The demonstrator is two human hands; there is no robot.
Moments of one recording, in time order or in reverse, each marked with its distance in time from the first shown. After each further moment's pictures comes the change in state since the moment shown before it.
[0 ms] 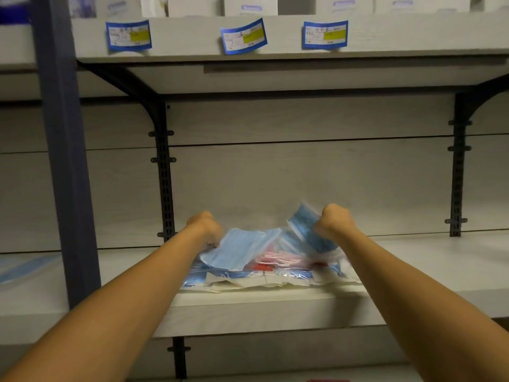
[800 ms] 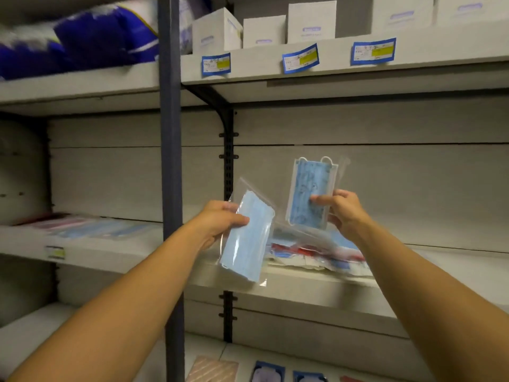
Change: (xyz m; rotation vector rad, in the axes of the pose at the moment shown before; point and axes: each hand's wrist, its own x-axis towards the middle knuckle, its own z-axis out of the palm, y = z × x) left_hand -0.116 -0.062 -0.051 -0.788 0.032 0.039; right_hand -0.066 -0.064 -0.010 1.267 -0.369 -0.194
